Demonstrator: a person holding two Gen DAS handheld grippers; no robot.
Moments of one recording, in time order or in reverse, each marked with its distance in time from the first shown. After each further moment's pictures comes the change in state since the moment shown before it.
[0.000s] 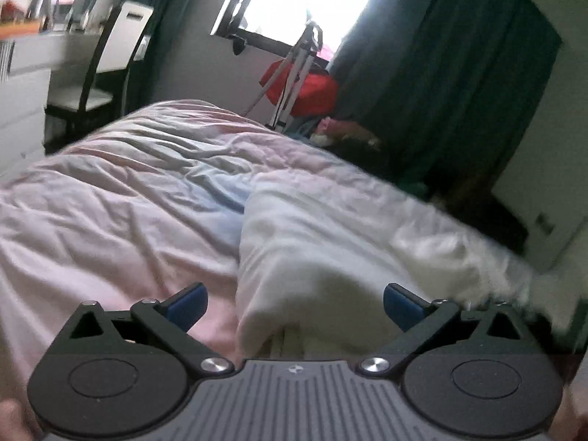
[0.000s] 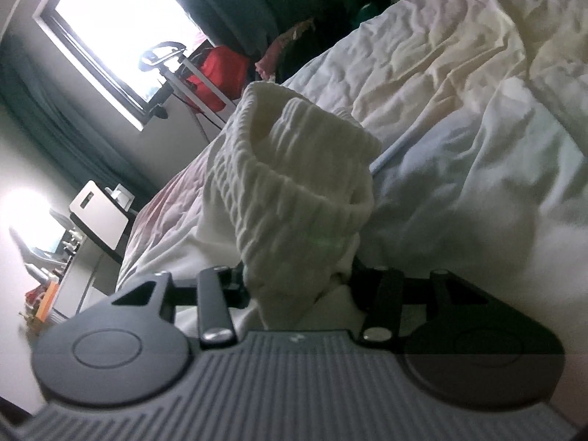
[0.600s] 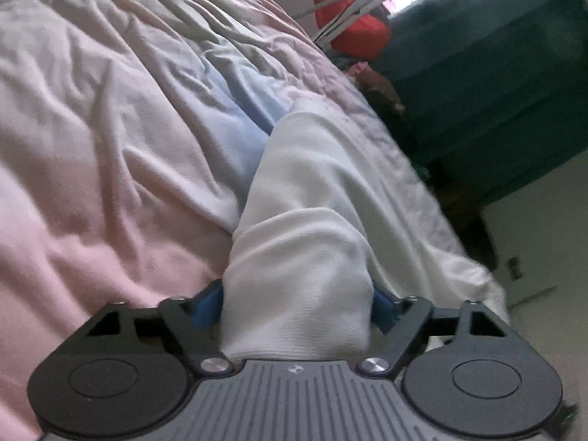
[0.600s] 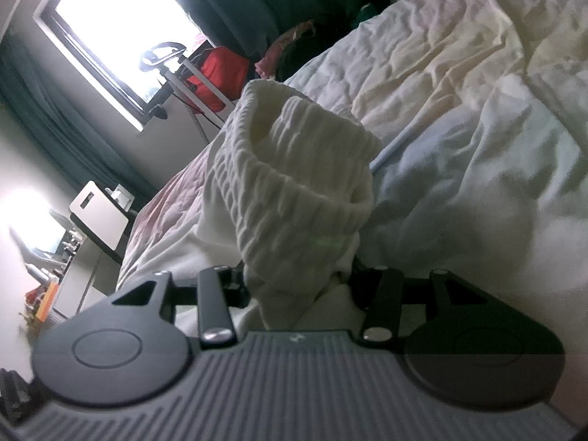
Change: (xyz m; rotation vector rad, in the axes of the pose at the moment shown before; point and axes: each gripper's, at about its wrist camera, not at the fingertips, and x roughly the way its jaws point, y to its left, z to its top) left arm 0.097 0.048 0.008 -0.317 0.235 -0.090; right arm -0.005 -0.002 -0.004 0.014 0.001 0.005
